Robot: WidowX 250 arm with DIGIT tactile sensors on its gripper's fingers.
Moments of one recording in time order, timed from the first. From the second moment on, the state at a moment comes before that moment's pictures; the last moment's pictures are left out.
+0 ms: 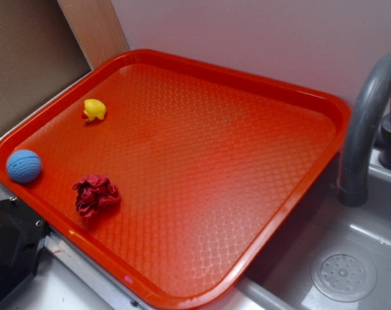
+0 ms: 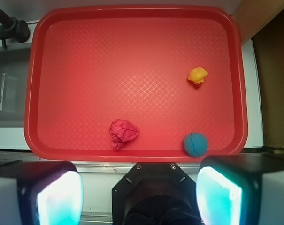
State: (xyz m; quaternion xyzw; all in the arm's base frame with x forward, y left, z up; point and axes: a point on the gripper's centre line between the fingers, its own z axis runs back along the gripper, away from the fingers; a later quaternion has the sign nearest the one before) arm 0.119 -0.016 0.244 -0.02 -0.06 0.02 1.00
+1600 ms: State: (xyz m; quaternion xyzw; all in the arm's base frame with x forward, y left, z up) arm 0.127 0.074 0.017 0.13 0.00 -0.07 0.99
